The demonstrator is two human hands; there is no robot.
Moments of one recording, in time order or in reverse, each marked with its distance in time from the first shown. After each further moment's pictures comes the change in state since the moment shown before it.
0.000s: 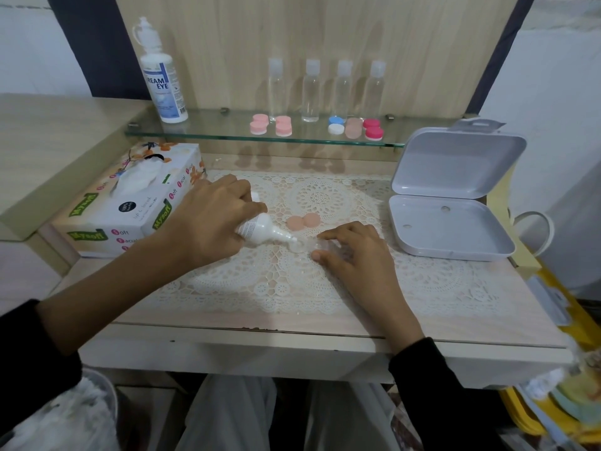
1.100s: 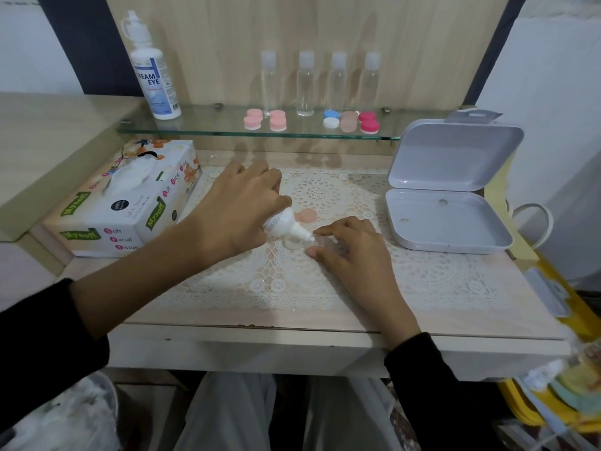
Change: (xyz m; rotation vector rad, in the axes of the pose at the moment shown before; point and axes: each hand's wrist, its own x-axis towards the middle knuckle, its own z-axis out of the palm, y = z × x) left_hand 0.029 0.032 -0.010 0.217 -0.014 0.049; right_hand 0.000 -0.002 0.000 0.005 -0.002 0.000
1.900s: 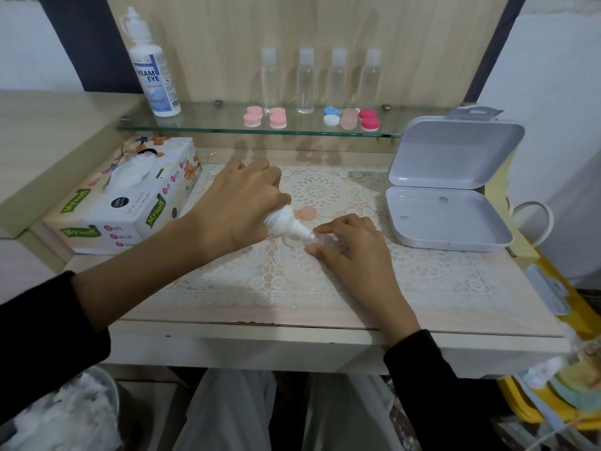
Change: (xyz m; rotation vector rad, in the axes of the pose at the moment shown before) left_hand 0.002 0.000 -0.001 -0.020 -0.008 0.002; right_hand 0.000 0.001 0.000 0.001 -0.001 -0.005
